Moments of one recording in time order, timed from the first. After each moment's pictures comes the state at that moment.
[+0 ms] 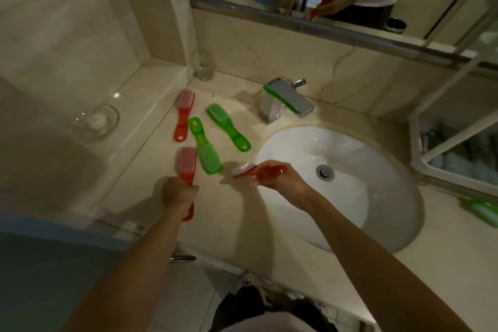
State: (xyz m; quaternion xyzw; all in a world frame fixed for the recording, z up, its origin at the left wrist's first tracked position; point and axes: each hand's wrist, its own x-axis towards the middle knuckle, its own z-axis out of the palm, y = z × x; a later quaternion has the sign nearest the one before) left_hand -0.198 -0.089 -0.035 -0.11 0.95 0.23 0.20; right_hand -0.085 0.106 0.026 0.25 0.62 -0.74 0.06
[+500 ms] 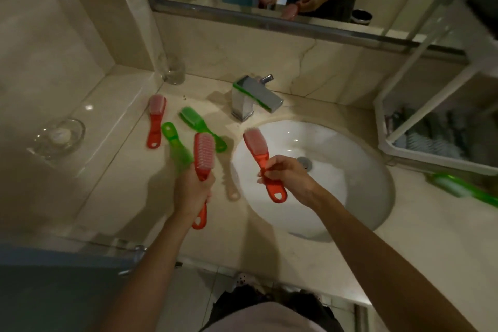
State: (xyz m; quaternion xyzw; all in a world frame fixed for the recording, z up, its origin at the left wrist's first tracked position) left_hand -0.145 -0.032 0.015 0.08 0.88 0.45 0.16; right_hand -0.040 0.148 0.036 0.31 0.61 -0.73 0.01
